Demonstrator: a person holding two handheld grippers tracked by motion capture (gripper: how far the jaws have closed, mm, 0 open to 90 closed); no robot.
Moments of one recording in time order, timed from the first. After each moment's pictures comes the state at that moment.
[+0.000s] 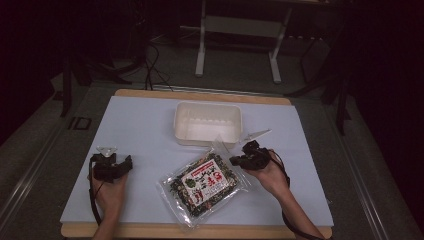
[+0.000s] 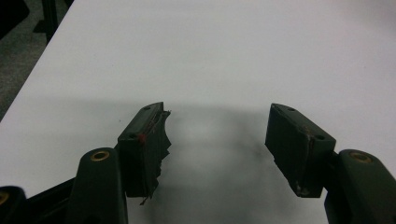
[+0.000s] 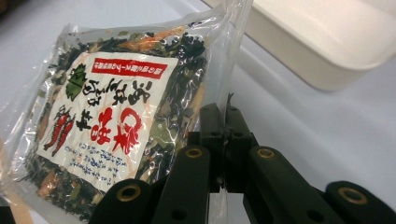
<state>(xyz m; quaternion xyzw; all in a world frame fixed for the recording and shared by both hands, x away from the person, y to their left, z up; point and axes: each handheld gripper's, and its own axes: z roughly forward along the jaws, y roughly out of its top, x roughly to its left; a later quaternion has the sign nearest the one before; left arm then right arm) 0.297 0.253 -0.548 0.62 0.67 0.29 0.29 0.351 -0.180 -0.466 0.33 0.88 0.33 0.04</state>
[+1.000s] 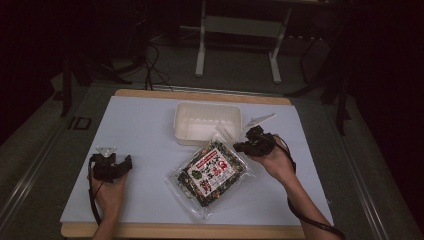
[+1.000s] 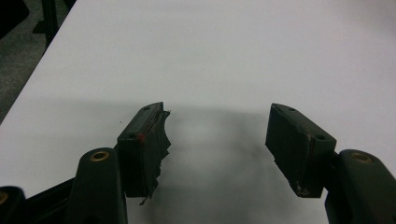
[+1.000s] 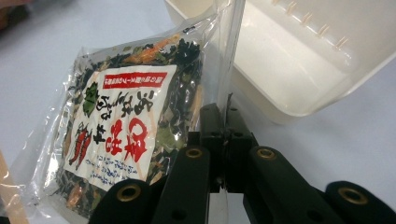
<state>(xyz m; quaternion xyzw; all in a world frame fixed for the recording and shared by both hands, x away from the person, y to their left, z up) 0.296 0.254 -0.547 0.61 0.67 0.29 0.29 0.369 -0.182 -0.424 0.31 0.89 0.33 0.07</state>
